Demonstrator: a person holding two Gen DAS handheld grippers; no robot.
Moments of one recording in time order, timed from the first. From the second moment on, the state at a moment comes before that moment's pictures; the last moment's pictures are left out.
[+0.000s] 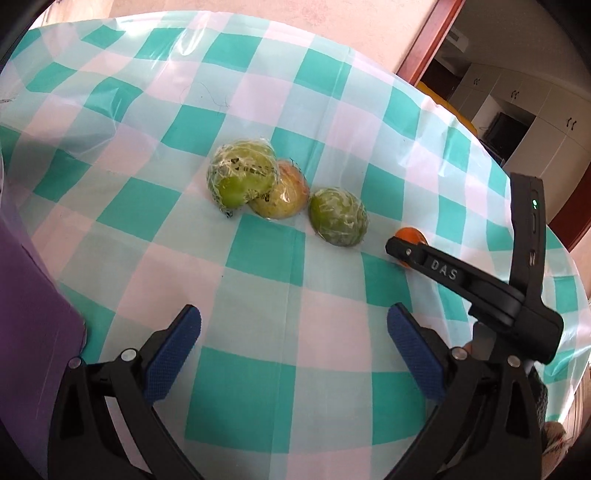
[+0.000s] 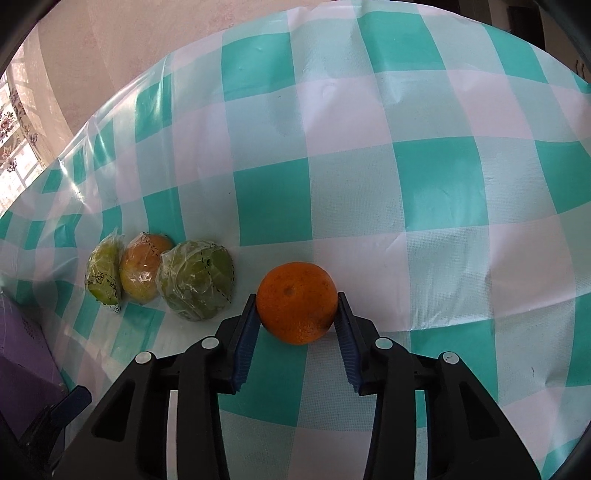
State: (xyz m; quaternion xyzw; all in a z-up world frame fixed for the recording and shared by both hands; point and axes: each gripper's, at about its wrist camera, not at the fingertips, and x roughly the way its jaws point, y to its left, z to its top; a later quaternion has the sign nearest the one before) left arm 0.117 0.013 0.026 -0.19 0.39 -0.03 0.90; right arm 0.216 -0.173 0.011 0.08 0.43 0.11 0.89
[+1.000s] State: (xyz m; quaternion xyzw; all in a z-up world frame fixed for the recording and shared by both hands) left arm 0.196 0.056 0.032 -0.28 0.32 0.03 0.90; right arm 0.207 -0.200 0.016 0.13 0.42 0.12 0.89
